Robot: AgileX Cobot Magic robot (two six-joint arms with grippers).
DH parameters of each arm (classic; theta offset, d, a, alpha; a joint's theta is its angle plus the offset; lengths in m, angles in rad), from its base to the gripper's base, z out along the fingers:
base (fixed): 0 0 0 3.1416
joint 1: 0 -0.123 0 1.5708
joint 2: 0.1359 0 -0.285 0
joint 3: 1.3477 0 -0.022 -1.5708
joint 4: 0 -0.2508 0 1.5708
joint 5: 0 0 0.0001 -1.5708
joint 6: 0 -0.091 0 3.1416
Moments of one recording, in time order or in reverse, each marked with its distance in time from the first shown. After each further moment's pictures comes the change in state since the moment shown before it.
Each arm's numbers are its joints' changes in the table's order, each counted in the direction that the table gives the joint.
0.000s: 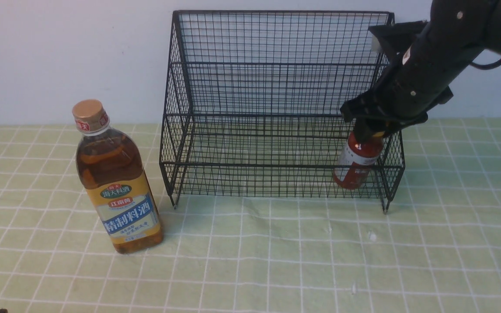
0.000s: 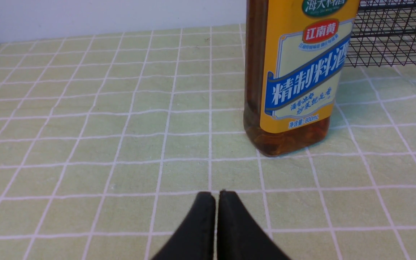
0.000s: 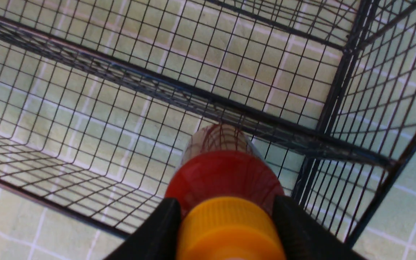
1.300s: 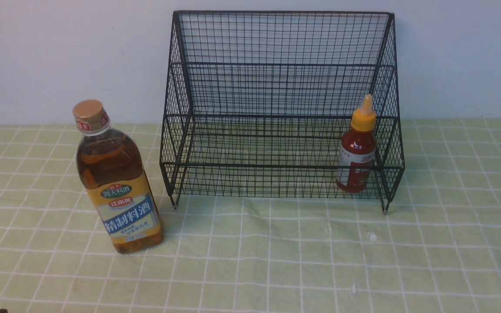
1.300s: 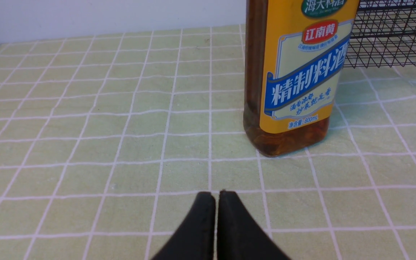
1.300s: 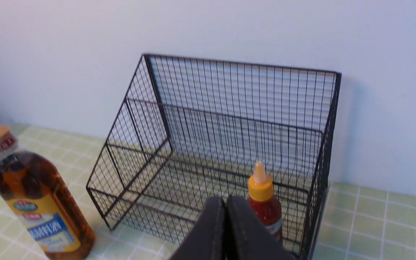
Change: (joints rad) right arm 0.000 -1.223 0.706 -0.102 -0.398 0.014; left arm 0.000 0.000 0.000 0.000 0.000 0.000
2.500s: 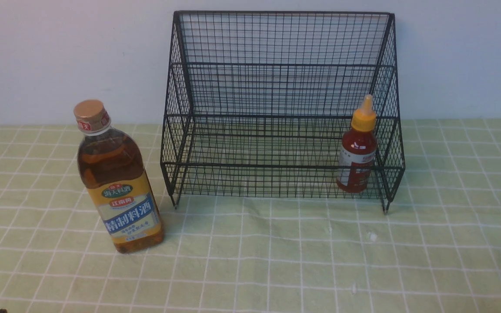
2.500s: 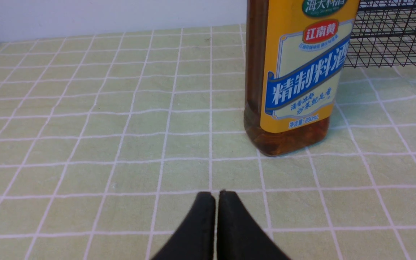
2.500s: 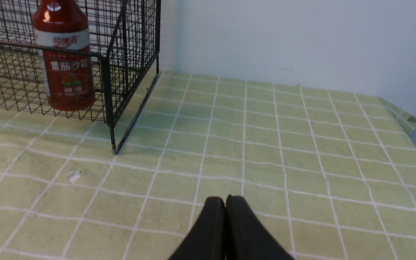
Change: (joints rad) right arm 0.332 -0.659 0.976 0.185 -0.325 0.084; left arm 0.000 0.000 0.000 0.000 0.000 0.000
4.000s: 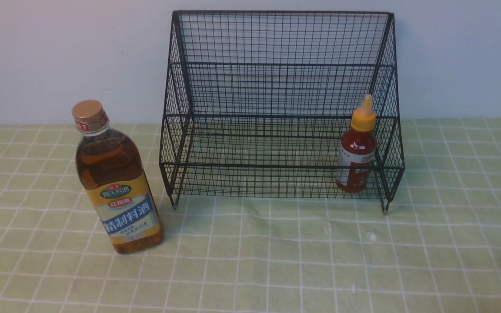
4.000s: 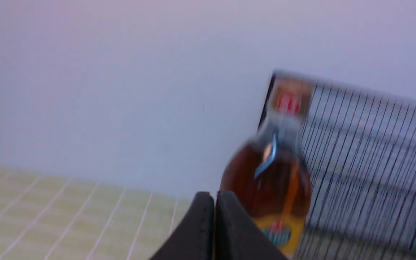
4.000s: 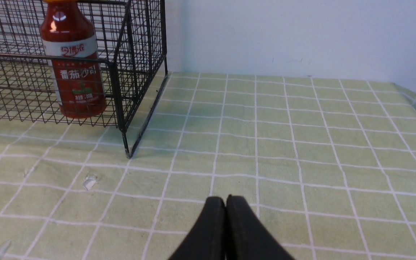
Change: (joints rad) right arm 0.000 -0.003 -0.001 -0.076 0.008 0.000; left arm 0.000 0.000 0.001 0.183 -0.556 0.130
